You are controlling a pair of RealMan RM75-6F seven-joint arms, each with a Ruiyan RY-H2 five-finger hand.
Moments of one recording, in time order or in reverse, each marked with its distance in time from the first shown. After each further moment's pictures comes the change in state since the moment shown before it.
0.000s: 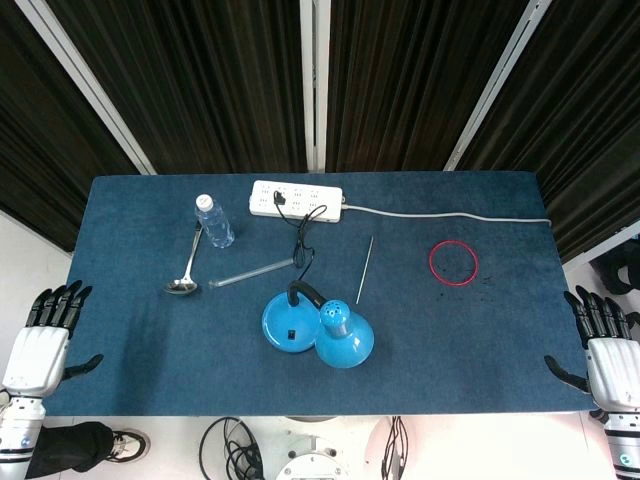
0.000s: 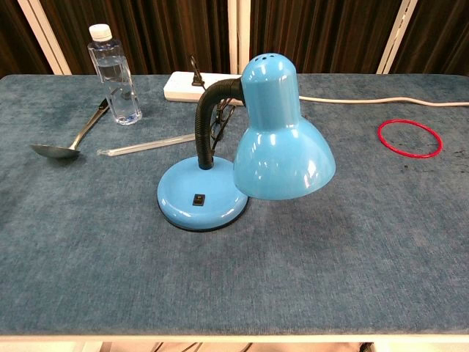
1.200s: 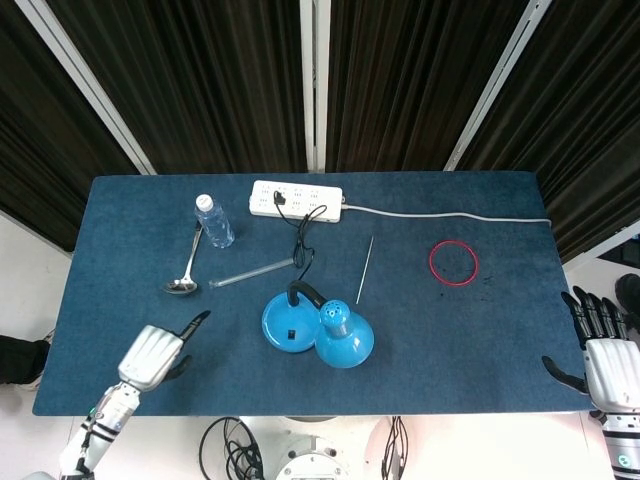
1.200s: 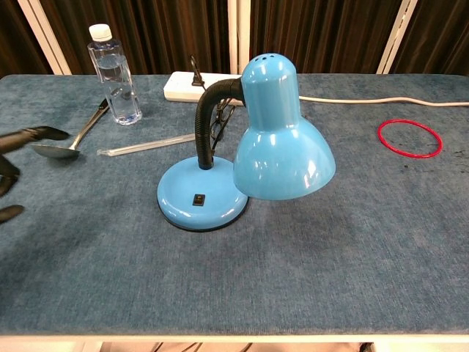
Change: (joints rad) left arm -0.196 -0.241 0.053 0.086 0.154 -0.260 0.126; right arm -0.002 0.000 -0.003 -0.007 -0.009 0.010 0.008
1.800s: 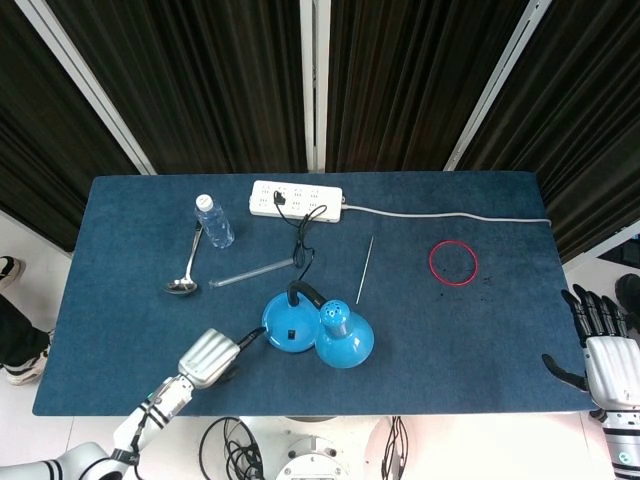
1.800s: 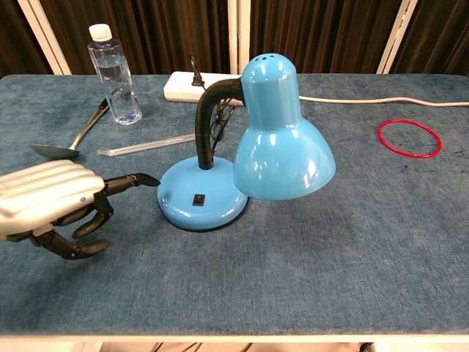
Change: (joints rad) left arm -0.154 -0.144 -0.003 0.020 -0.068 -0.227 0.042; right arm 0.008 -0.003 0.006 0.010 0.009 -0.012 0.006
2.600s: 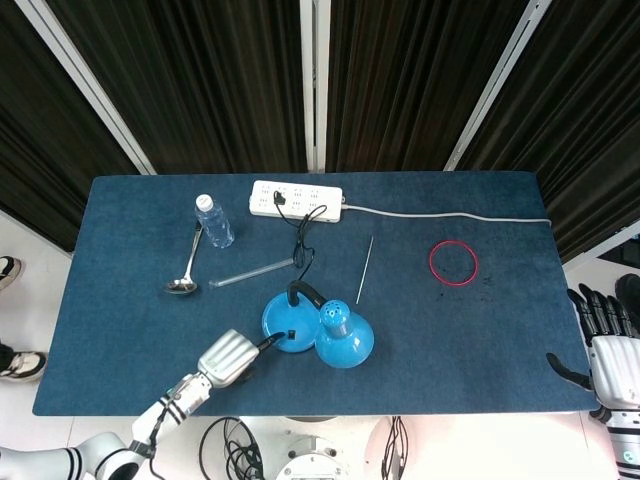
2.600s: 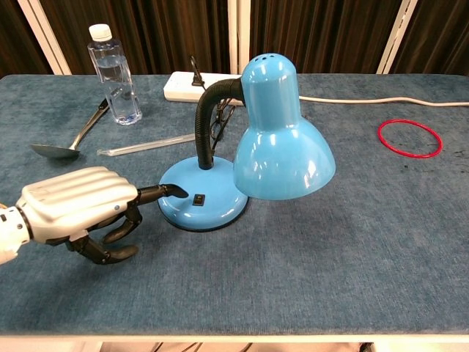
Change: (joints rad) left arm -0.074 -0.060 0.007 0.023 -0.028 -0.037 0.023; right arm 0.000 0.000 0.004 0.025 0.012 -0.005 0.040
